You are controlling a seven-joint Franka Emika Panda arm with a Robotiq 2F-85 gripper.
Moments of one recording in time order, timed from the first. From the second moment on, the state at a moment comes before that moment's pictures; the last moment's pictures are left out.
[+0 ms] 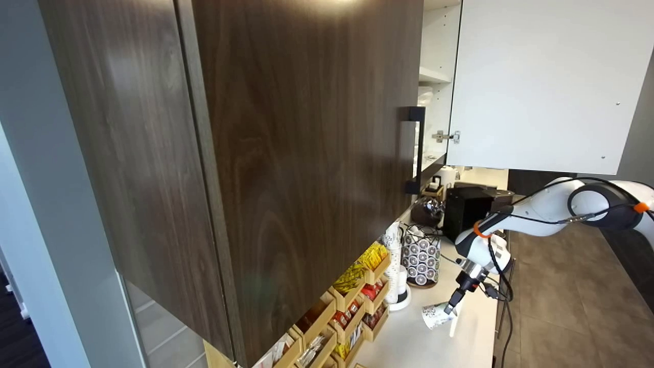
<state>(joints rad) -0.35 0.61 0.18 -2.02 0.82 2.46 -1.27</state>
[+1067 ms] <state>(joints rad) -0.09 0.51 0.00 -2.06 0.67 2.57 -0.89</state>
